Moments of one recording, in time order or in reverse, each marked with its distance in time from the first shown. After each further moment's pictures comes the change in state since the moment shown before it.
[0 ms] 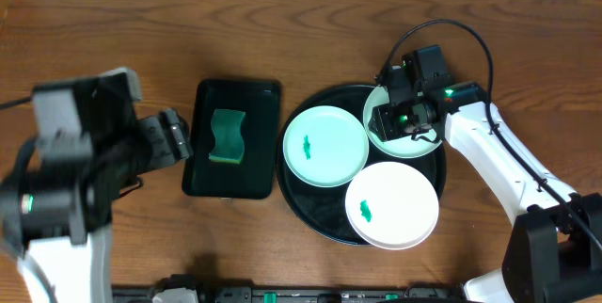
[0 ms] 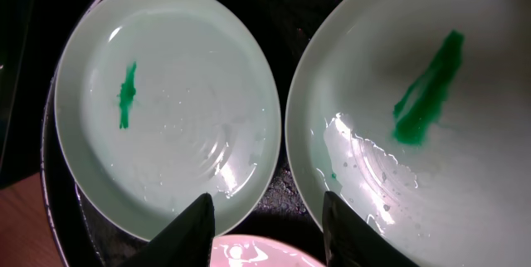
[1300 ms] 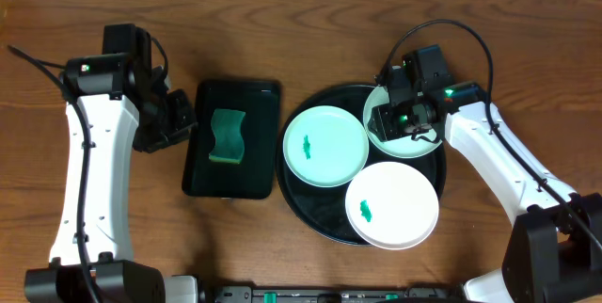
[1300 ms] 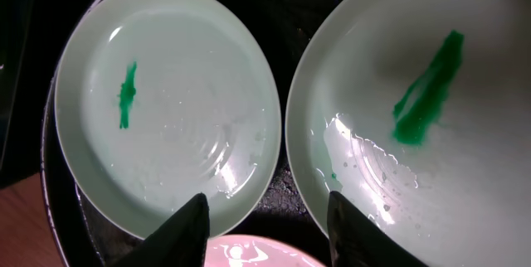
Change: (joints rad) left arm -0.004 0.420 -0.028 -0.025 0.011 -0.106; right arm 0.000 0.000 0.000 0.000 0.000 0.000
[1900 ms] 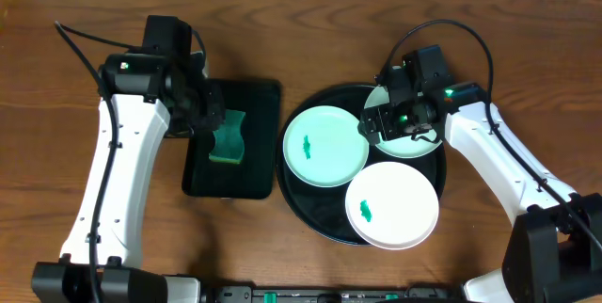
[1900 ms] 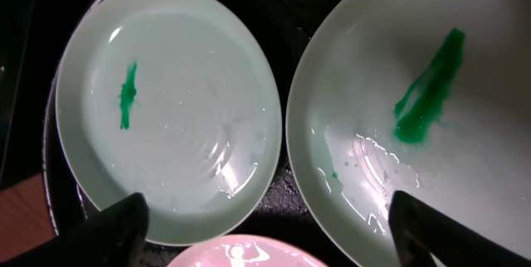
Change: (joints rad) left arm -0.163 0.000 0.000 0.101 -0.029 0.073; right arm 0.000 0.000 0.000 -0.001 -0.002 0.007
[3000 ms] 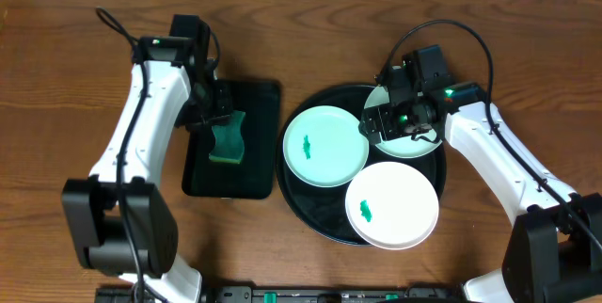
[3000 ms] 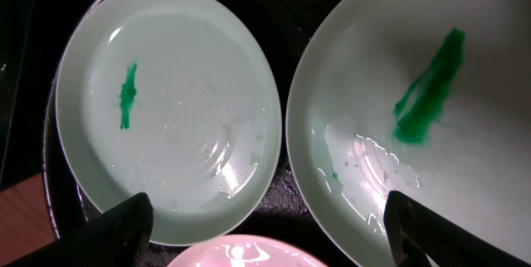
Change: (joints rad) left arm 0.000 0.251 0.000 0.068 -0.047 -0.002; right arm 0.000 0.000 0.000 0.000 0.000 0.000
